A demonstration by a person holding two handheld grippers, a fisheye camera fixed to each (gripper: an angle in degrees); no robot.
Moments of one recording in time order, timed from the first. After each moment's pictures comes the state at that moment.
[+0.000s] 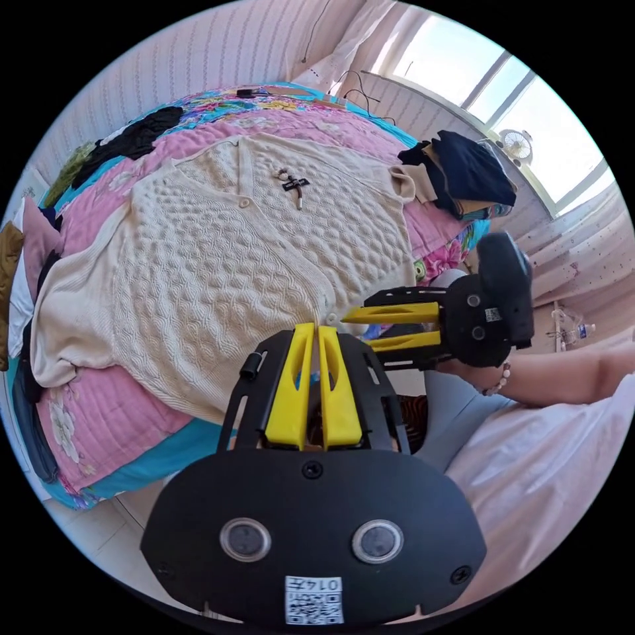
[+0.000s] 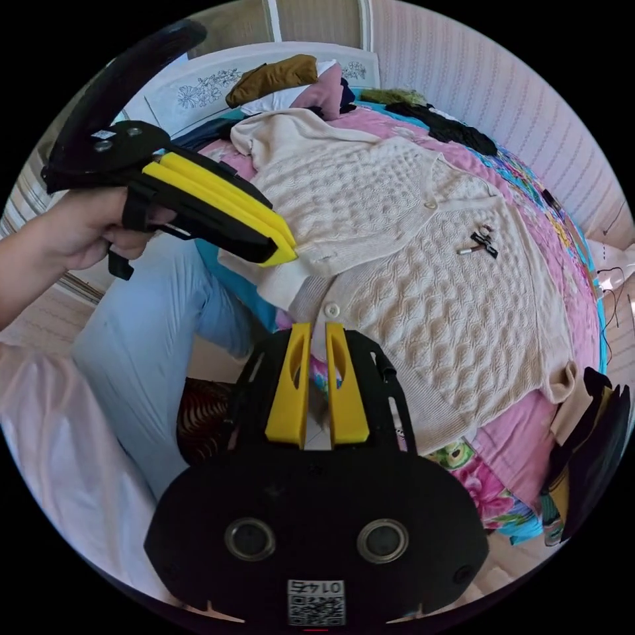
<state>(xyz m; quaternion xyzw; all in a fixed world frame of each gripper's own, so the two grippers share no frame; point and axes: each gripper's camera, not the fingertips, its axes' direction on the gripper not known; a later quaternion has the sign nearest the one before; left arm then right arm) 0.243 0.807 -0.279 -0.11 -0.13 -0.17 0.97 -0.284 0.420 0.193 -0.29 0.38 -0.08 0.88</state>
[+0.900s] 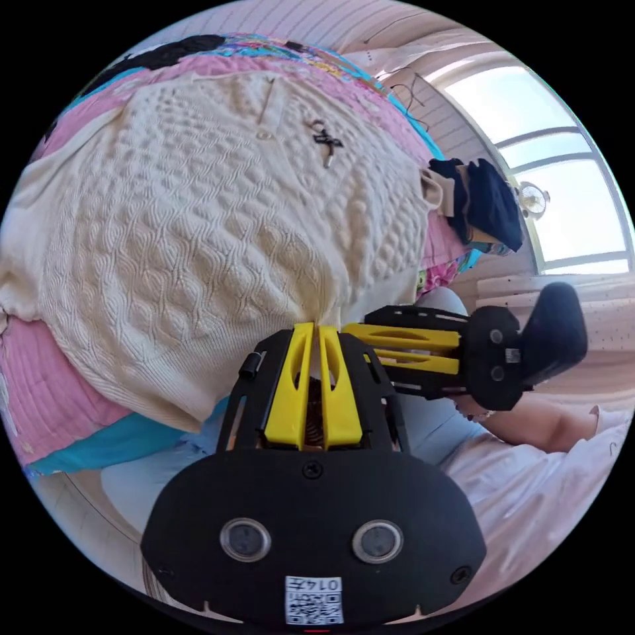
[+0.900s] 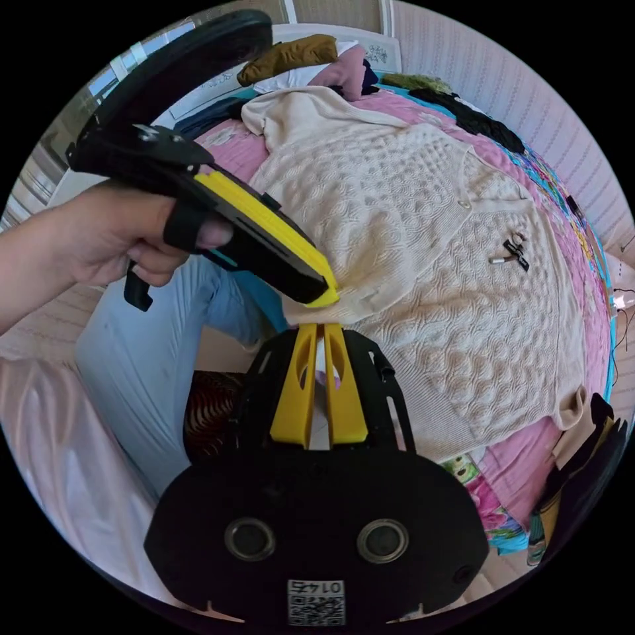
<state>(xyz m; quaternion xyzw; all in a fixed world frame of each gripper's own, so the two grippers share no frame) 0.197 0.803 -0.197 -0.14 -0.02 -0.30 0.94 -0.314 0.482 0.101 -0.32 0.34 -0.08 0.88</state>
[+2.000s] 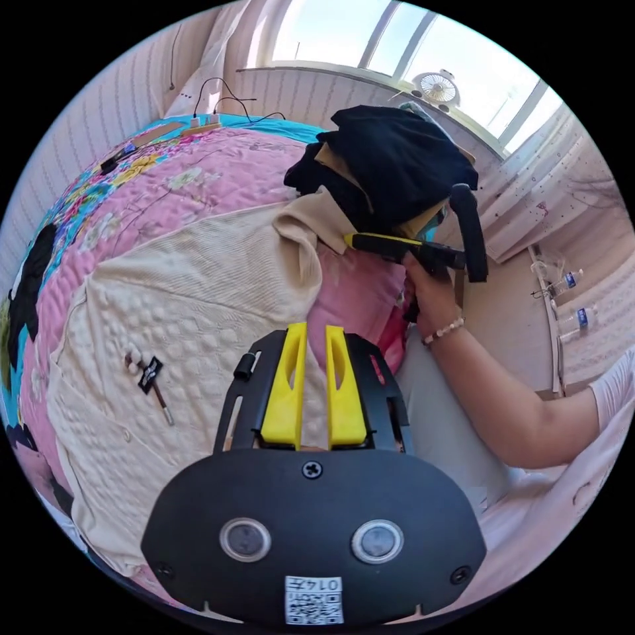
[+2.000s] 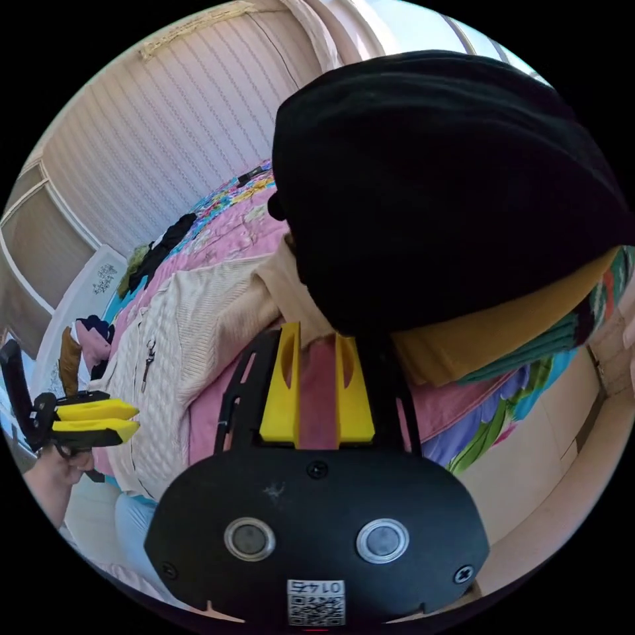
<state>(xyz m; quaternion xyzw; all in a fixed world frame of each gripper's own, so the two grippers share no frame) 0.303 0.559 -0.058 -0.14 -0.07 0.02 0.99 -0.208 0.600 -0.388 0.15 0.51 0.28 0.80</state>
